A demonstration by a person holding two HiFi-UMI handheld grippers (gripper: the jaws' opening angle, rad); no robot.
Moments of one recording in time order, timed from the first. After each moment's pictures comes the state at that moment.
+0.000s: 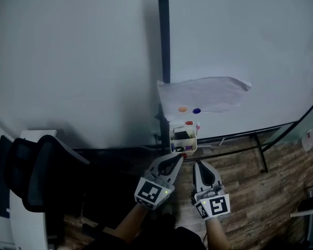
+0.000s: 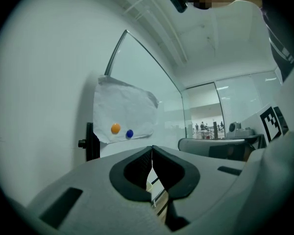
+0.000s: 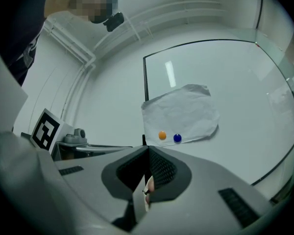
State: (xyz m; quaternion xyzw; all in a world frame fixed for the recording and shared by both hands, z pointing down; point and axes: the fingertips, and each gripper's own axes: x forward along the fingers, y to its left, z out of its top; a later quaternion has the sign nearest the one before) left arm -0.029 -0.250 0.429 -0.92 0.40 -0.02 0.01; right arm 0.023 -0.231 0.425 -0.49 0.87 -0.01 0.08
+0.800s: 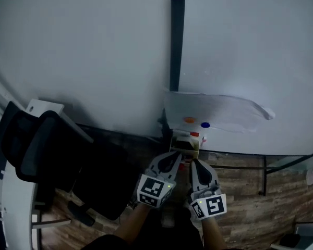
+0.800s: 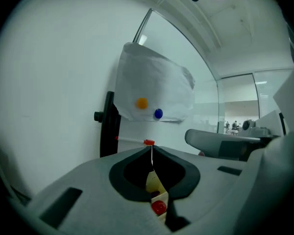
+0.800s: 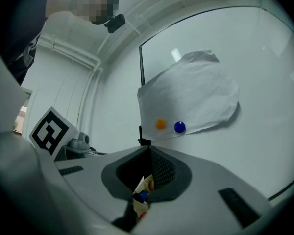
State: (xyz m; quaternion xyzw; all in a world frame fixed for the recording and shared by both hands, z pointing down) left arm -0.035 -0.332 0.487 -0.83 0.55 -0.04 -0.09; right arm 0.021 -0.315 0.453 -0.37 0.92 -0.04 0.07
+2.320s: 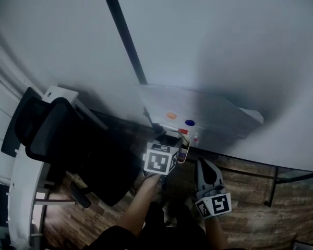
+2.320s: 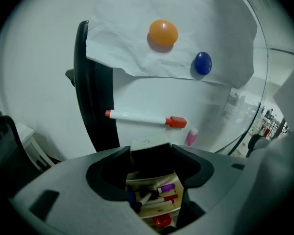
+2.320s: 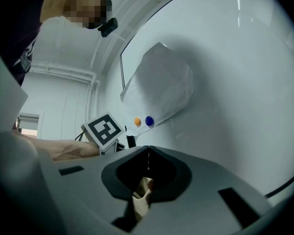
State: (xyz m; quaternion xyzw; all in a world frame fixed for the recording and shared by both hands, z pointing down) left arm -0.028 -0.410 0.552 -0.68 0.65 -0.22 -0.27; right arm 0.099 -0.359 0.485 -0.31 0.94 -0.12 0.11
